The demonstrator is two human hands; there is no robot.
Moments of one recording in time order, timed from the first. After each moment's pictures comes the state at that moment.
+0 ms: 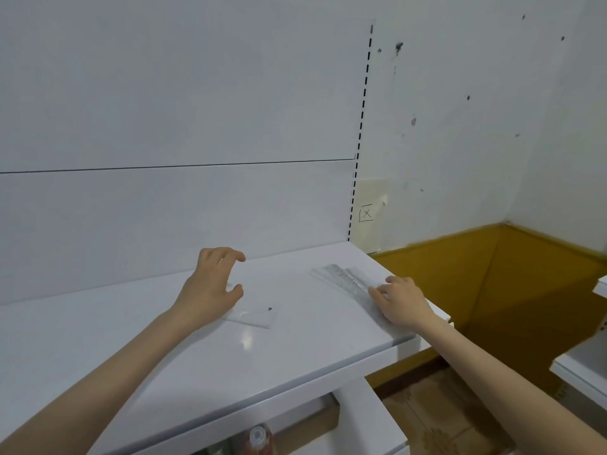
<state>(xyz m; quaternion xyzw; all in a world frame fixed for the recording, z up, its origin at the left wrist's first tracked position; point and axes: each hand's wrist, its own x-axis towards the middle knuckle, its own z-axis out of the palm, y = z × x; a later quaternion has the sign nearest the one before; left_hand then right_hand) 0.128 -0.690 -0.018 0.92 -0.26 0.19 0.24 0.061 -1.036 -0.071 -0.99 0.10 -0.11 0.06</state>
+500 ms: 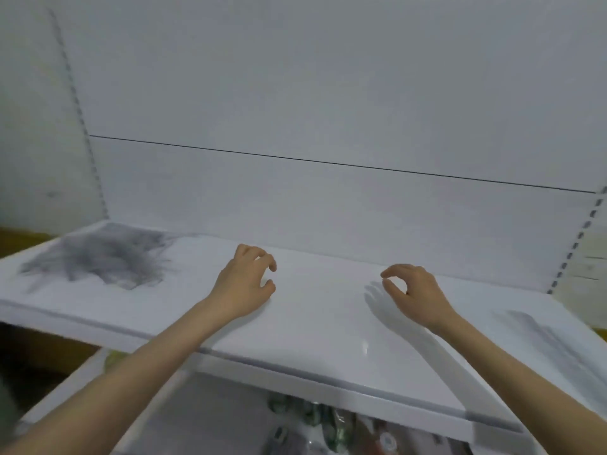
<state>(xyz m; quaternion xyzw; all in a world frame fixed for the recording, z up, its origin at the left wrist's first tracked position) 0.043 -0.499 -0.019 0.96 -0.03 0.24 0.16 0.121 -0.806 -0.029 -0.93 -0.22 -0.16 0.24</state>
